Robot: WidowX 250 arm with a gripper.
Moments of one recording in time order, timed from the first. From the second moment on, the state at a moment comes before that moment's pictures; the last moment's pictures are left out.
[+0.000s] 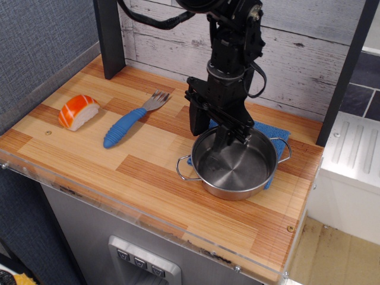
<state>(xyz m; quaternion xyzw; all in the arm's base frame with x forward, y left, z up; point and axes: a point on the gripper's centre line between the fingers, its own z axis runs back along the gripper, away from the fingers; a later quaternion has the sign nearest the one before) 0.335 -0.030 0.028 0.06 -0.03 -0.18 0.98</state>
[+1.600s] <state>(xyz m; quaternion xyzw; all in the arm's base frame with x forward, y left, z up) 0.250 0.080 0.047 0.04 0.05 -0.06 1.00</state>
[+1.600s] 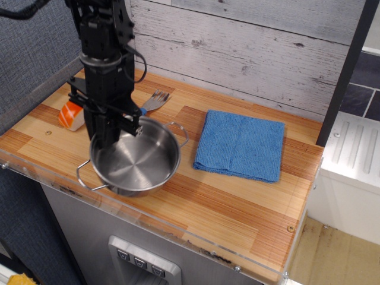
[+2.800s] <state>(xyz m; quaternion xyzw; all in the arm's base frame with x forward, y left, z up) 0.249 0.090 0.082 0.04 0.02 -0.05 1.00</state>
